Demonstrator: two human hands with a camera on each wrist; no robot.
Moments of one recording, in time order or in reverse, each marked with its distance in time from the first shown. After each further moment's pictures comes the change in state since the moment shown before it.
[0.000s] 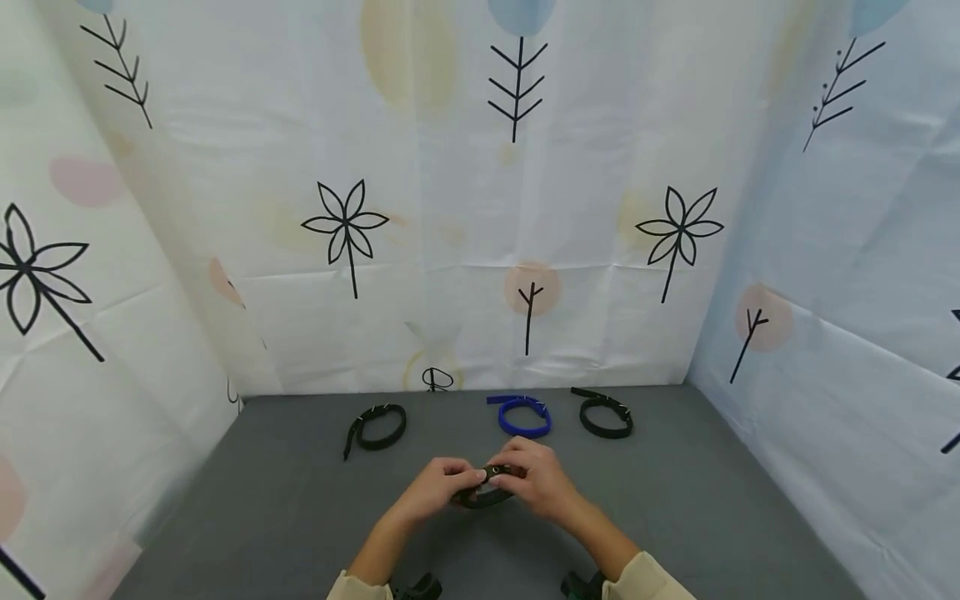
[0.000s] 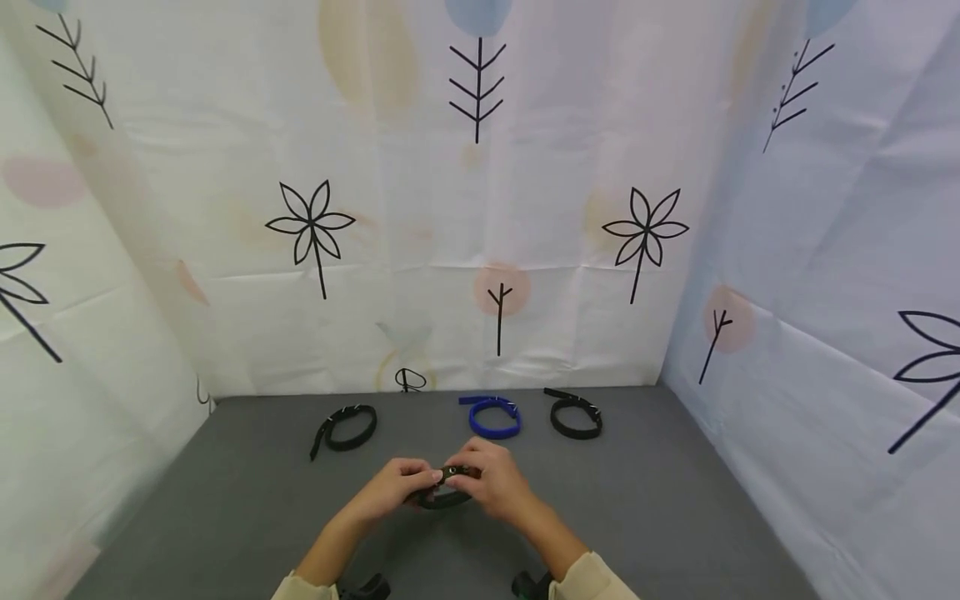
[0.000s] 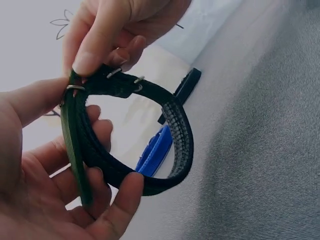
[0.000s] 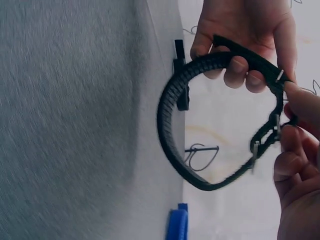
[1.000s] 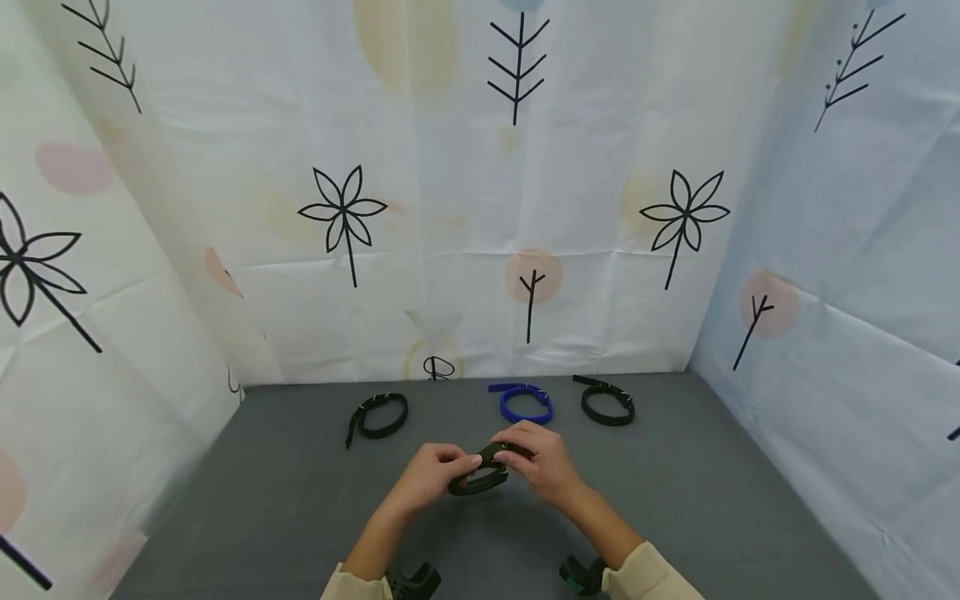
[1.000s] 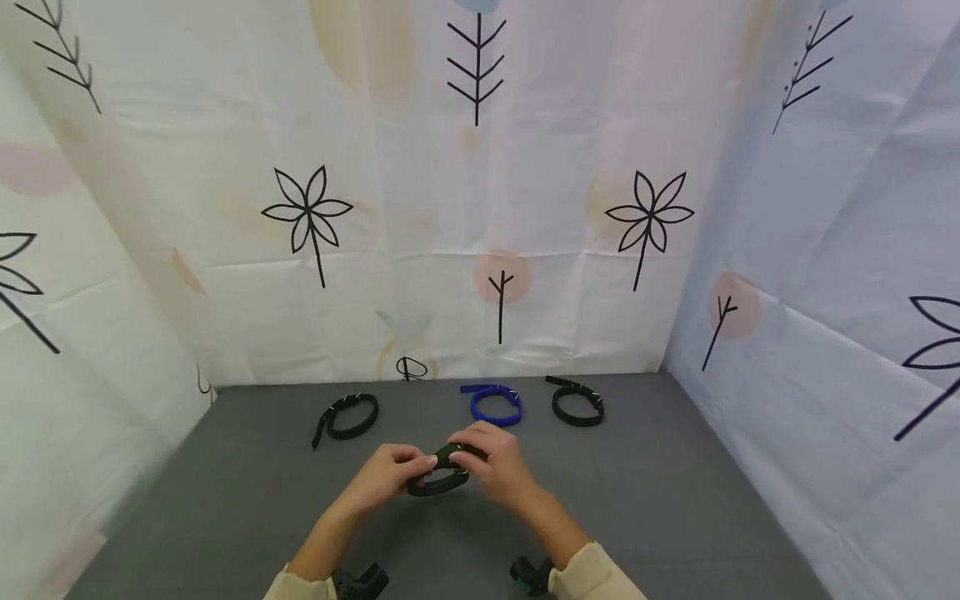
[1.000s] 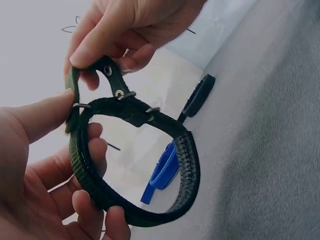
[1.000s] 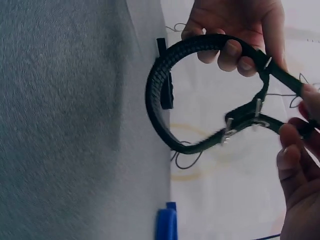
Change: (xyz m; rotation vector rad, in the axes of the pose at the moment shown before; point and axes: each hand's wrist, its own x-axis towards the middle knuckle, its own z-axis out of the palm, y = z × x) left_hand -0.010 0.012 -0.006 0.079 0.114 0.005; right_hand 0.005 0.002 0.001 0.010 0.151 -0.165
